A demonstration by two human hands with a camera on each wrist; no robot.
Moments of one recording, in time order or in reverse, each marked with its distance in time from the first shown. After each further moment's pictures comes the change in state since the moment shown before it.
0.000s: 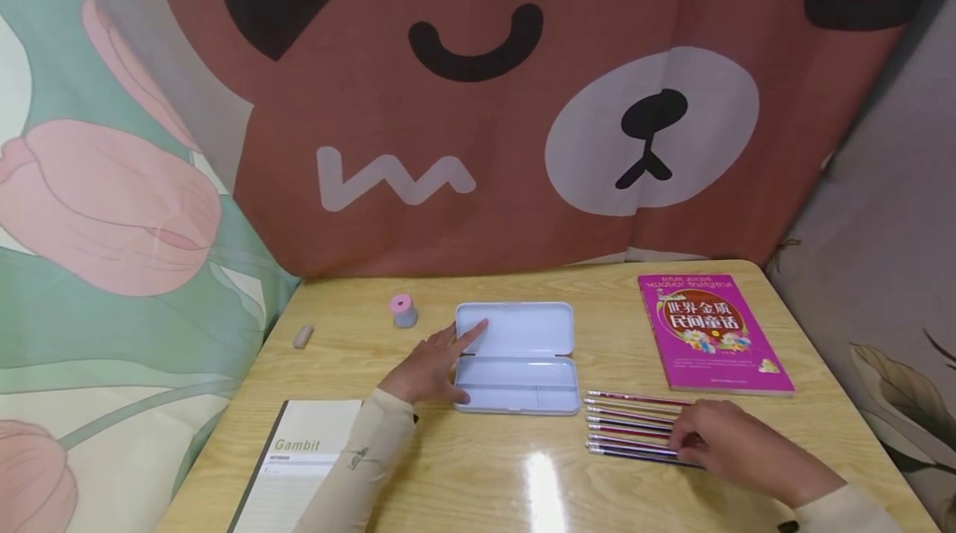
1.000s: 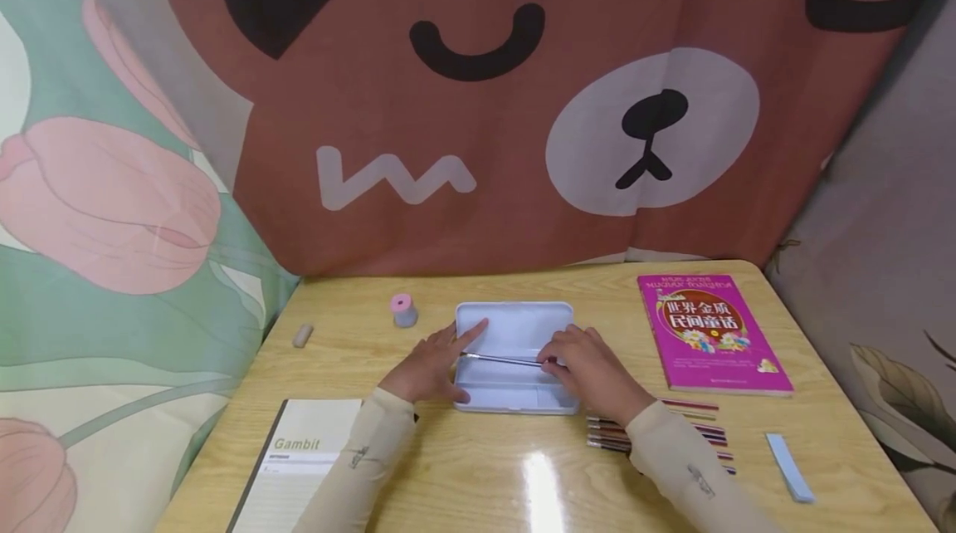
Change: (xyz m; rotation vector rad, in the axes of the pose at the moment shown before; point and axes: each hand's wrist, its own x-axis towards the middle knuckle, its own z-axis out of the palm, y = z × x) left_hand 0.000 0.001 0.000 -0.002 -0.002 -0.016; right_hand 0.147 -0.072 0.030 -0.185 0.422 -0.096
